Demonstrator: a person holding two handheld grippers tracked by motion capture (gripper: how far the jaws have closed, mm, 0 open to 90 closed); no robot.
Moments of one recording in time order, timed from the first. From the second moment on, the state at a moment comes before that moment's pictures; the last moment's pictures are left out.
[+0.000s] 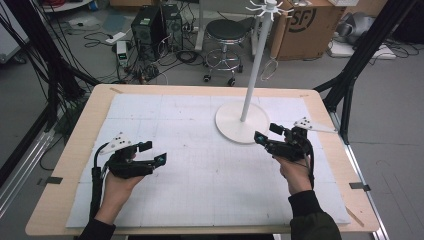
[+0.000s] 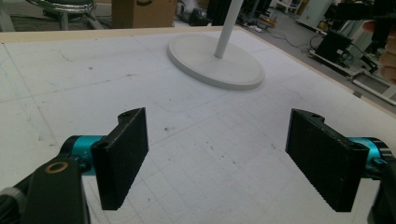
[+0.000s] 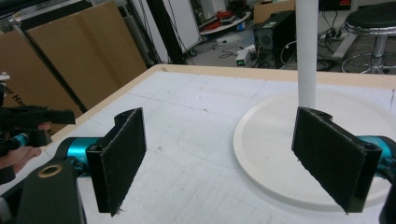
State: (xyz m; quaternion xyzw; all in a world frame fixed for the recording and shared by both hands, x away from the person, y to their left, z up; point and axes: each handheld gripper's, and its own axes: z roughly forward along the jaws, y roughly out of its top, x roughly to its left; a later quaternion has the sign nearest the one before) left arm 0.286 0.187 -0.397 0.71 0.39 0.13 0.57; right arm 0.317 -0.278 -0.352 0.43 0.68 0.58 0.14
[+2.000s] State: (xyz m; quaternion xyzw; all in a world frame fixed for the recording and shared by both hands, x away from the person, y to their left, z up) left arm 0.291 0.176 -0.430 0.71 0.38 0.14 0.57; right arm 0.288 -0.288 -0.414 0.41 0.72 0.54 0.16
